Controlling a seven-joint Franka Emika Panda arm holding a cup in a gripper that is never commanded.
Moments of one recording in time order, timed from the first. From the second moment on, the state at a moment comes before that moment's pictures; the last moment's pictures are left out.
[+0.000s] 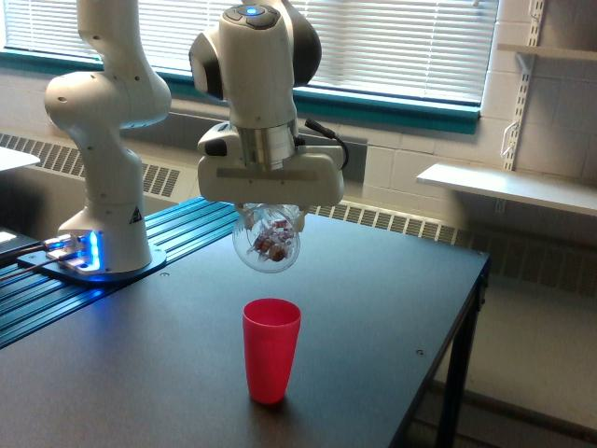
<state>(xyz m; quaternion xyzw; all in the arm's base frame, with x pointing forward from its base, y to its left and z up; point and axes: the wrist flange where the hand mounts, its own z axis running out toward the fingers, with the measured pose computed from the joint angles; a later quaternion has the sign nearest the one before) 0.458 -0.194 0.335 -0.49 0.86 0.09 0.08</state>
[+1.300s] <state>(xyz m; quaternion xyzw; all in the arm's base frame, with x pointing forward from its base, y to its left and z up) 0.477 -0.189 0.323 -0.50 0.86 0.11 0.04</state>
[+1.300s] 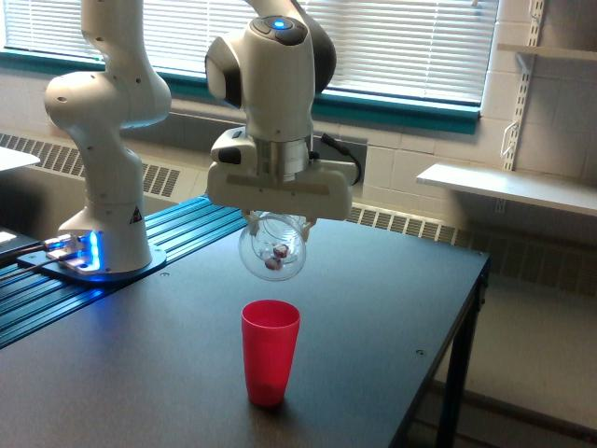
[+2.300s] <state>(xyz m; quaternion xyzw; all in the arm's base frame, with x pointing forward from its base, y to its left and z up) 0.476 -0.183 0.317 -0.51 0.85 0.12 0.02</state>
